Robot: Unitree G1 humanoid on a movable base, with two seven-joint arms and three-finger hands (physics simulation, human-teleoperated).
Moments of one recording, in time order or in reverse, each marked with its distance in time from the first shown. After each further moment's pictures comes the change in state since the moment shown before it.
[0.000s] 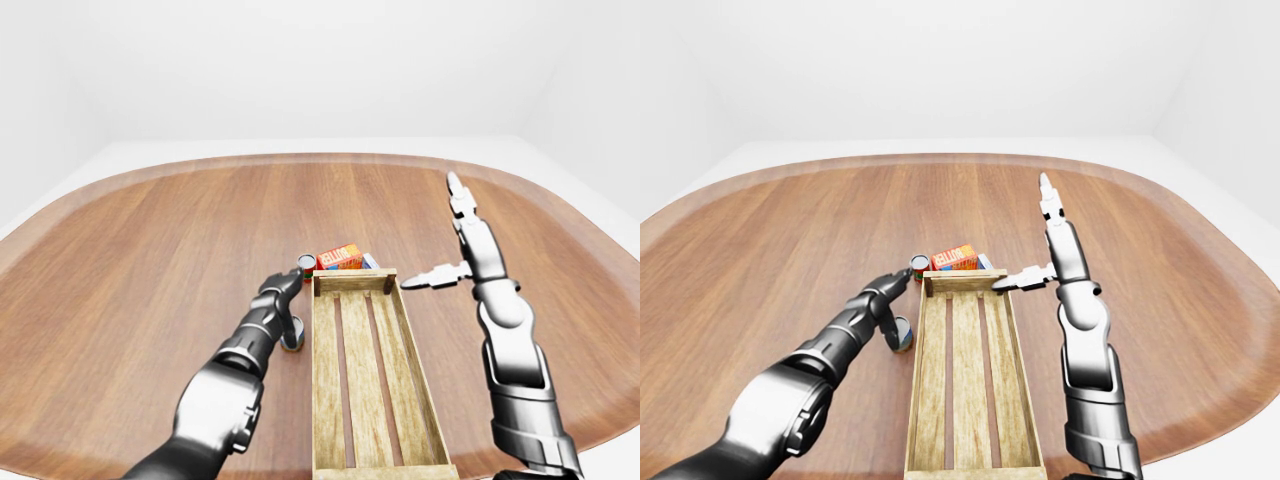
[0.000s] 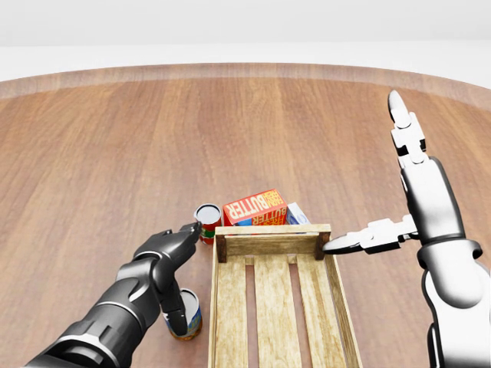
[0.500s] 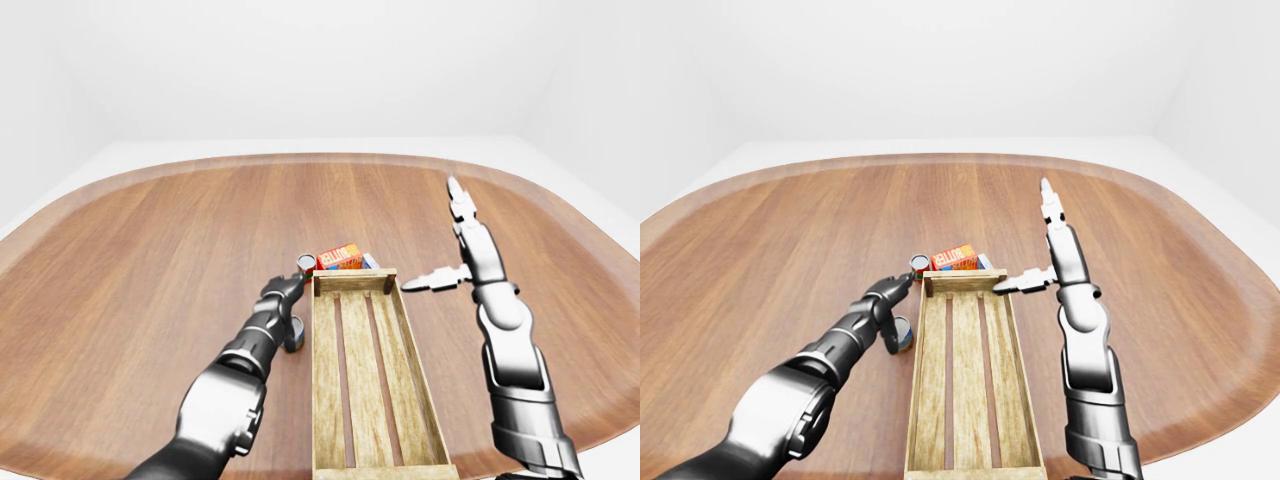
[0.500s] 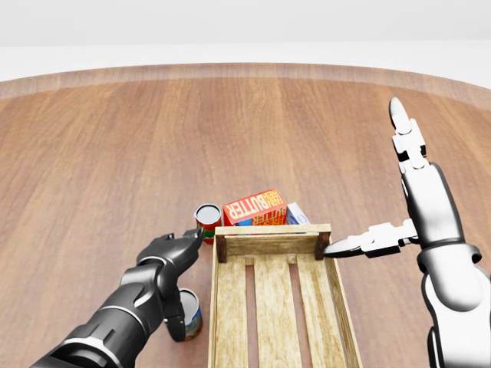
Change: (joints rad) left arm 0.007 -0.016 -0.012 0.022 0.052 0.000 0.019; right arm 0.013 0.002 -0.002 0.015 0.008 0.000 -0.008
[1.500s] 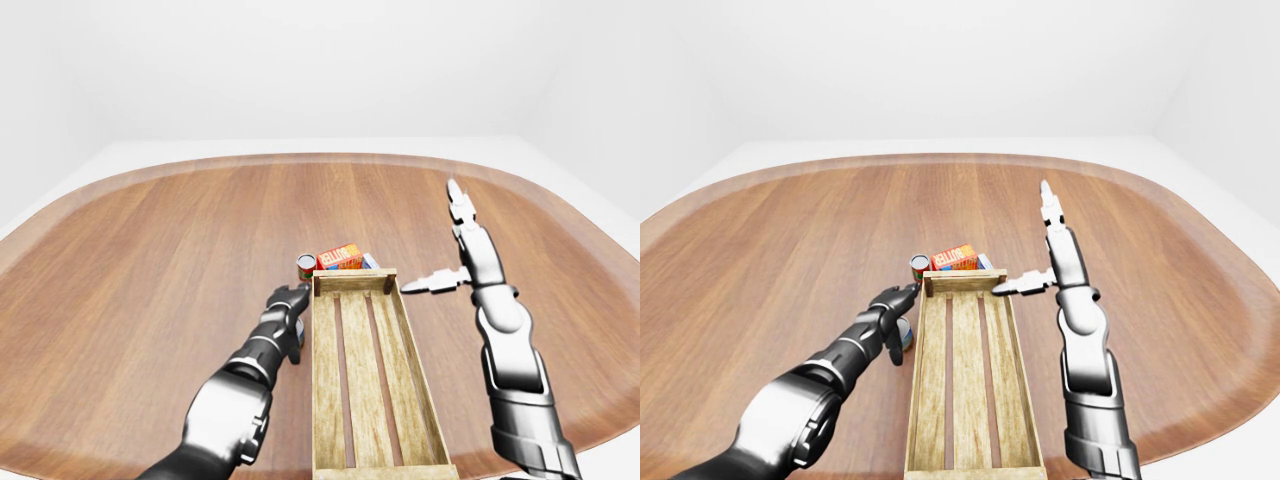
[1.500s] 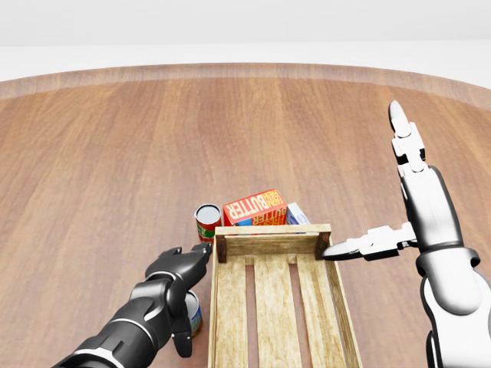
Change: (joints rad) left arm 0.034 -0.042 0.014 0.029 0.048 0.000 0.031; right arm 0.014 0.008 0.003 -0.009 0.005 0.000 -0.005
